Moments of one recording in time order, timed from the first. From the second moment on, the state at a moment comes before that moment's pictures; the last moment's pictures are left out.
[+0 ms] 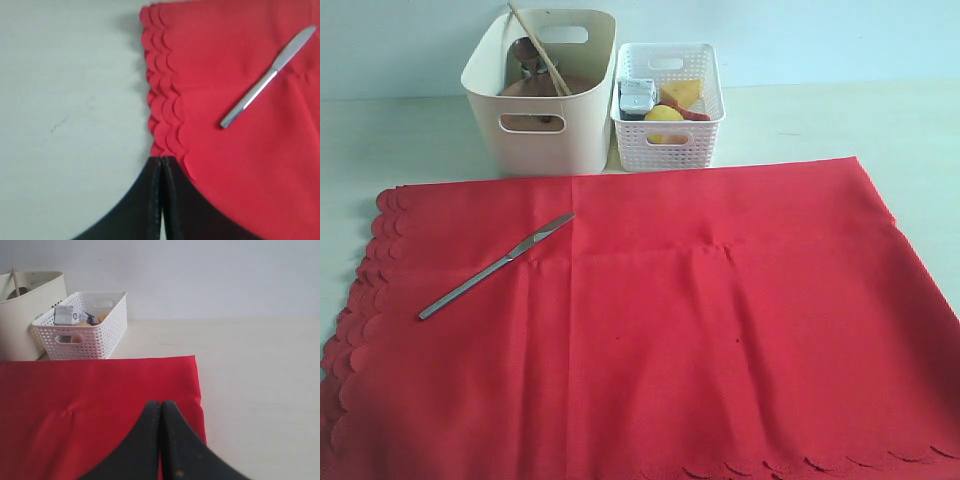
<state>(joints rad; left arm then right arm) -0.18 0.80 -0.47 0.14 0.65 -0.21 0.11 0.12 0.00 0.07 0.19 0.00</state>
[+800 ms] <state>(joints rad) -0.20 1.58 -0.84 -0.42 0.67 0.45 0.11 0.12 0.00 0.08 0.26 0.00</state>
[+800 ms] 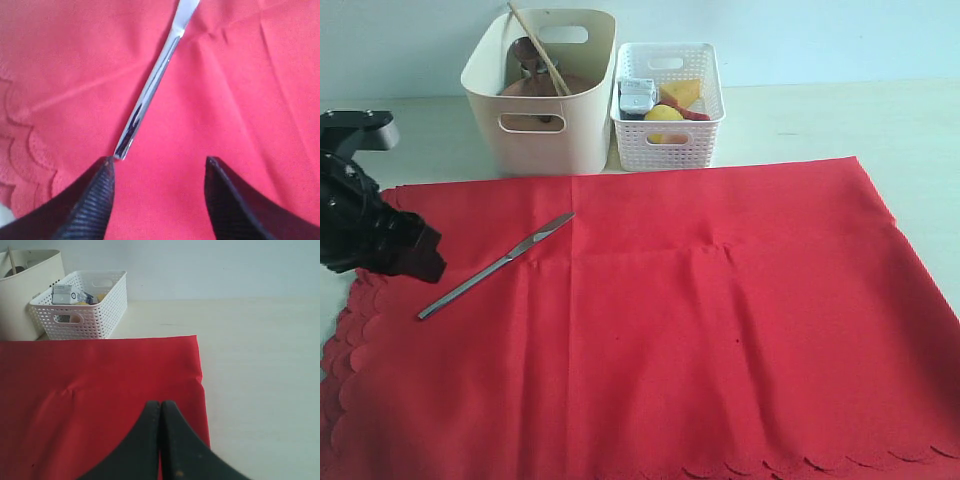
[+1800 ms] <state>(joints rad) -0.33 1.96 -1.08 -0.29 0.62 0.60 0.11 0.12 0.00 0.08 0.26 0.00</state>
